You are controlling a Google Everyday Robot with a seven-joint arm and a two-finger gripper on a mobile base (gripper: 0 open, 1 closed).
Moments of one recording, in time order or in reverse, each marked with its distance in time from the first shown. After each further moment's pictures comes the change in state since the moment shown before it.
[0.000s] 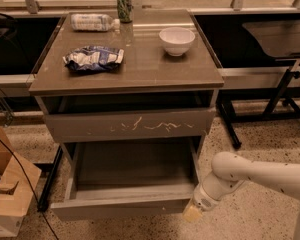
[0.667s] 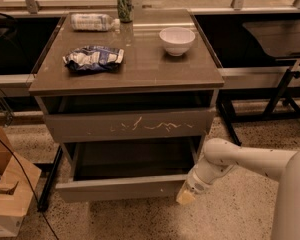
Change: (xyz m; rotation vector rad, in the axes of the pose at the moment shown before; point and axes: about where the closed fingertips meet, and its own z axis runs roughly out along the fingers) arm -0.041 -0.045 -0.007 0.036 -0.012 -0.098
